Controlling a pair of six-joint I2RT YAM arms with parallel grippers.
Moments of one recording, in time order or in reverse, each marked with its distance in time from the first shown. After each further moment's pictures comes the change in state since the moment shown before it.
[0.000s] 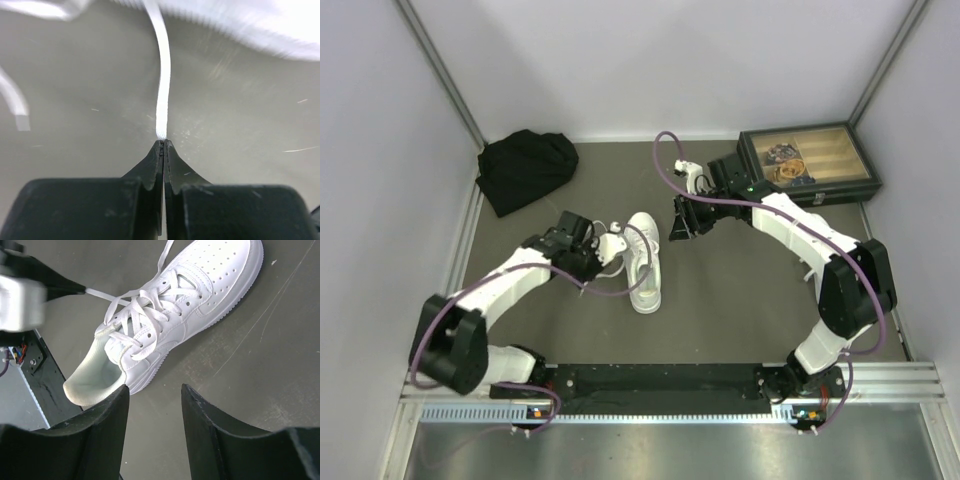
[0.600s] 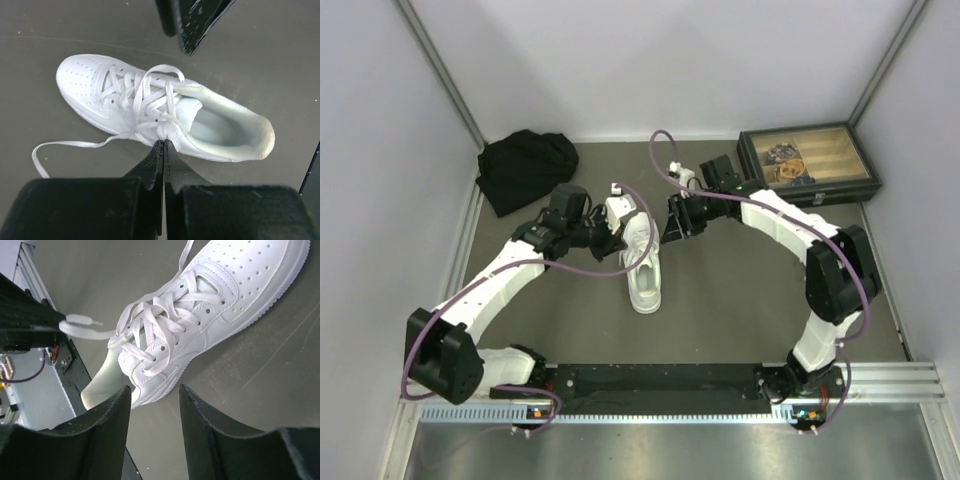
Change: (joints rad) left arm -0.018 -0.134 0.182 0.142 0.336 -0.187; right arm 0.000 0.085 0.014 0.036 -0.114 0.085
